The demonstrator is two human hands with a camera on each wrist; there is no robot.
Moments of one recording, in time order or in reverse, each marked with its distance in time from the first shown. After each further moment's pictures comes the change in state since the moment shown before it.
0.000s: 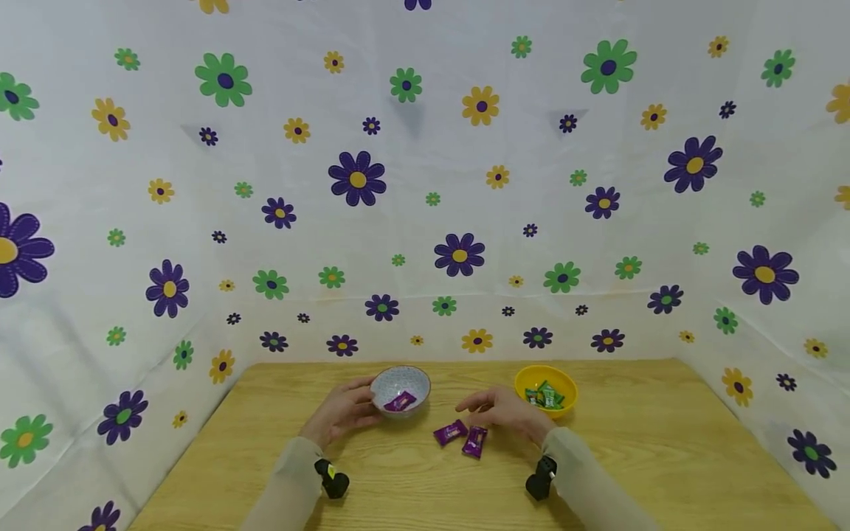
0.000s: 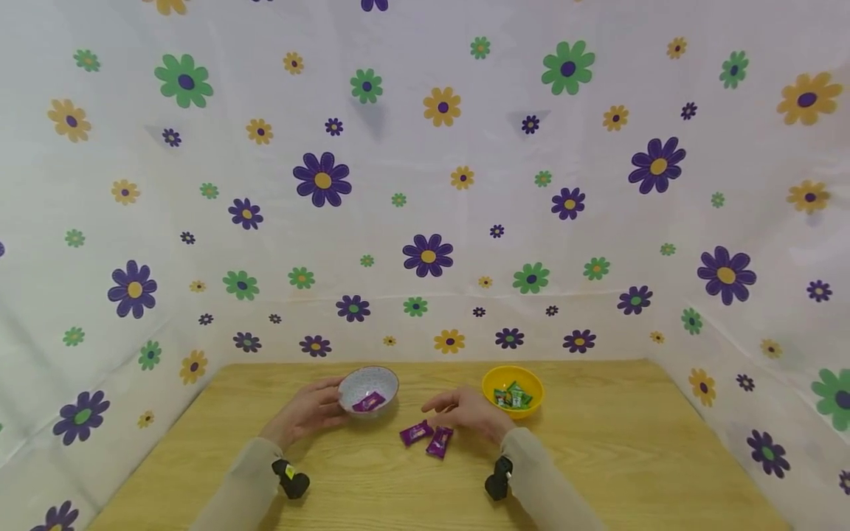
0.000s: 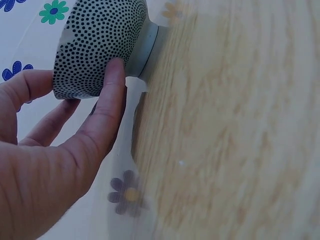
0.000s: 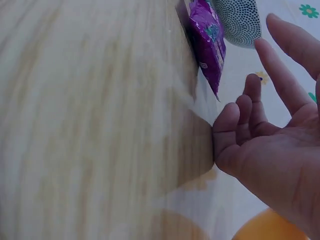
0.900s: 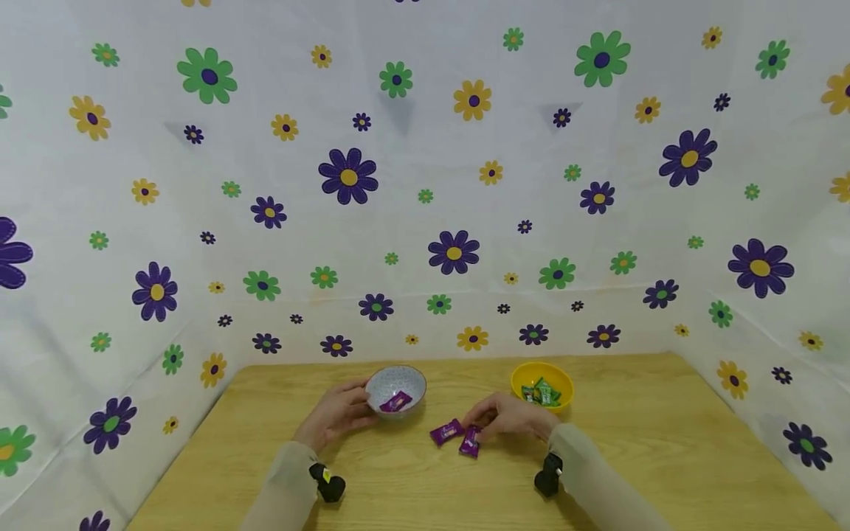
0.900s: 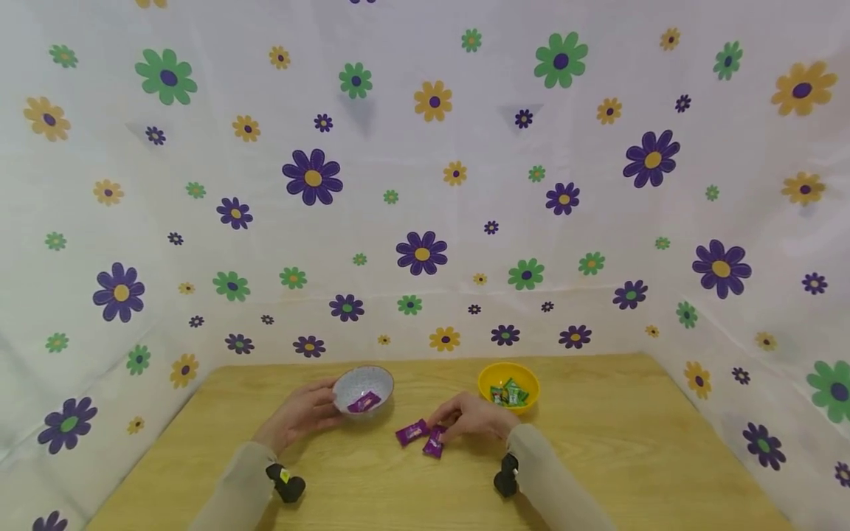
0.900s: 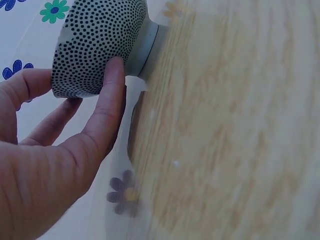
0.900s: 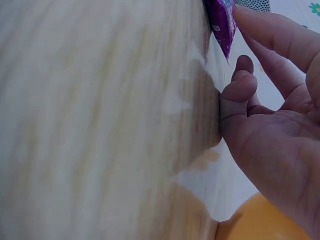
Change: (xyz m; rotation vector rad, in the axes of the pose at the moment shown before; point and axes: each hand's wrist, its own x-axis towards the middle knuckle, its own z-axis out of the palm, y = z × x) left_hand -0.002 0.000 0.000 0.007 0.007 -0.001; right_hand -0.006 0.007 -0.012 -0.120 -0.150 -0.016
